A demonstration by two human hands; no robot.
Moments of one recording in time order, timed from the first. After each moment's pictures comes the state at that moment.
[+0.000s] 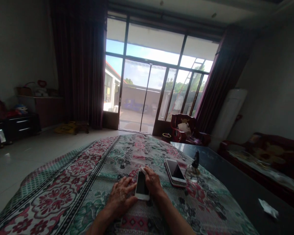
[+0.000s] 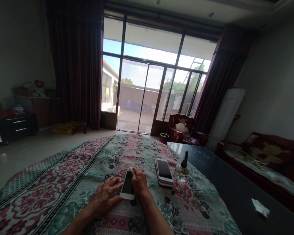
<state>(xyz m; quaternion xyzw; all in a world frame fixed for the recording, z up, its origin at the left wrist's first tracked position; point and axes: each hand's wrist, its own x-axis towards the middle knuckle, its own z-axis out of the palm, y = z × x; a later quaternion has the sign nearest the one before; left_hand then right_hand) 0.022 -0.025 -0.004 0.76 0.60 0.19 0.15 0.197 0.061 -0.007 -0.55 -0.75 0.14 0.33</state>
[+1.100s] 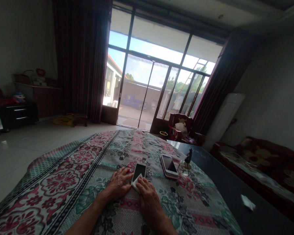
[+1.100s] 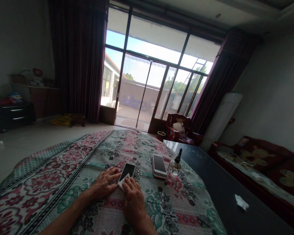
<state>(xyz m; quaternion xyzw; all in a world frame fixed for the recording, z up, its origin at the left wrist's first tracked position) 0.015 -0.023 -0.009 0.78 0.58 0.19 0.15 0.208 -0.061 0.002 -0.47 -0.85 0.10 0.22</state>
